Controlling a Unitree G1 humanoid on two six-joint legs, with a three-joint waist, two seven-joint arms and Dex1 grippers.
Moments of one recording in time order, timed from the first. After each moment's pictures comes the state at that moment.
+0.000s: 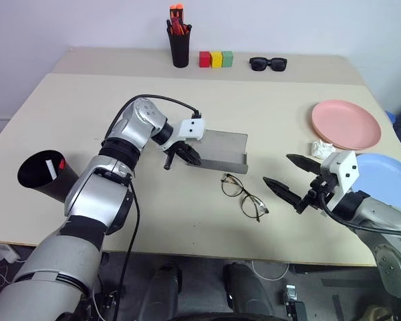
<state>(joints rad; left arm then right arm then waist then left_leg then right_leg) -1.22 0.33 -0.33 1.01 0.24 -0.07 -1.53 0.08 -0.66 -0.28 -0.54 0.55 0.50 0.68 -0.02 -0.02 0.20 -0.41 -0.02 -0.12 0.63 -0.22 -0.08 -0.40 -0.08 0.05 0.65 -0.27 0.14</state>
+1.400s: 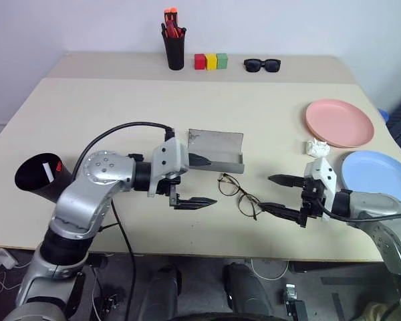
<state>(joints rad) -0.41 0.60 -0.07 -0.53 -0.37 0.71 -1.13 -0.12 -0.81 -0.09 -0.29 0.56 0.60 1.02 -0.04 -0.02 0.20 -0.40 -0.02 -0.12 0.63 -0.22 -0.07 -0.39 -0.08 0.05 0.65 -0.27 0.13</state>
